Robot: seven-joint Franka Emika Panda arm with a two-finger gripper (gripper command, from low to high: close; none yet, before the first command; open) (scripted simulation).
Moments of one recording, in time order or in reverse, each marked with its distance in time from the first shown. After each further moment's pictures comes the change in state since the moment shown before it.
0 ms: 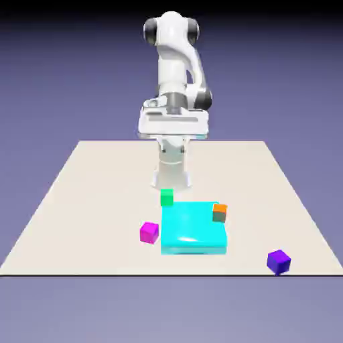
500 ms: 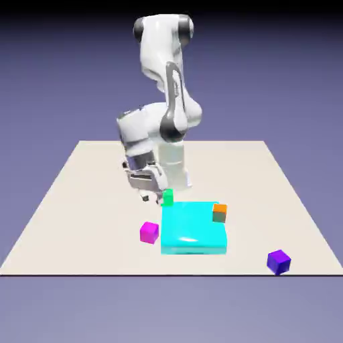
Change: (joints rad) arm 0.255 0.428 -0.480 0.083 0.652 -0.366 0.341
